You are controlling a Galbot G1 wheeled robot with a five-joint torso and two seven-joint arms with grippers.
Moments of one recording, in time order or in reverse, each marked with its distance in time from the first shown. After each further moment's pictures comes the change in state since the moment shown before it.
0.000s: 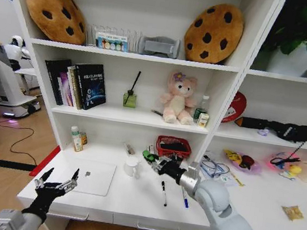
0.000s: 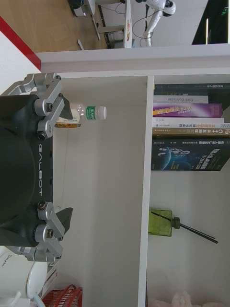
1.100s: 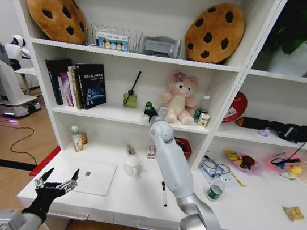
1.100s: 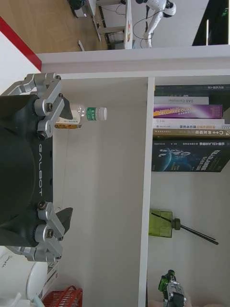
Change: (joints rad) left arm 0.000 0.000 0.000 0.000 0.000 0.000 0.000; right arm 0.605 0.508 -0.200 -0.701 -0.027 0.024 0.655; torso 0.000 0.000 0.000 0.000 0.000
